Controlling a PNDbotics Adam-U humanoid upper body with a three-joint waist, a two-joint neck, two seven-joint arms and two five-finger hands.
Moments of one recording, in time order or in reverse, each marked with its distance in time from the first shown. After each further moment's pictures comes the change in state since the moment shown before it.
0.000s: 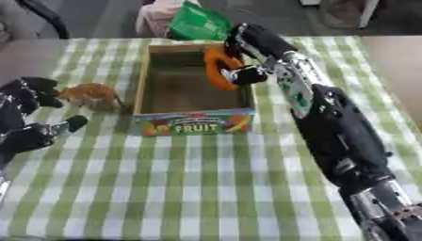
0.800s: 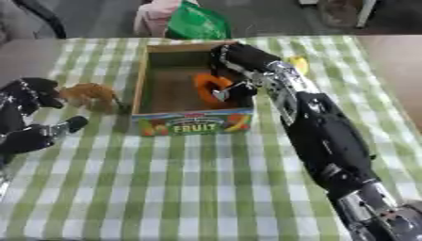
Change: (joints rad) left arm 0.000 0.000 0.000 0.000 0.000 -0.001 -0.001; right arm -0.001 0.009 0.025 -0.014 0.045 -0.128 0.134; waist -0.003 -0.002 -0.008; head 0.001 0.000
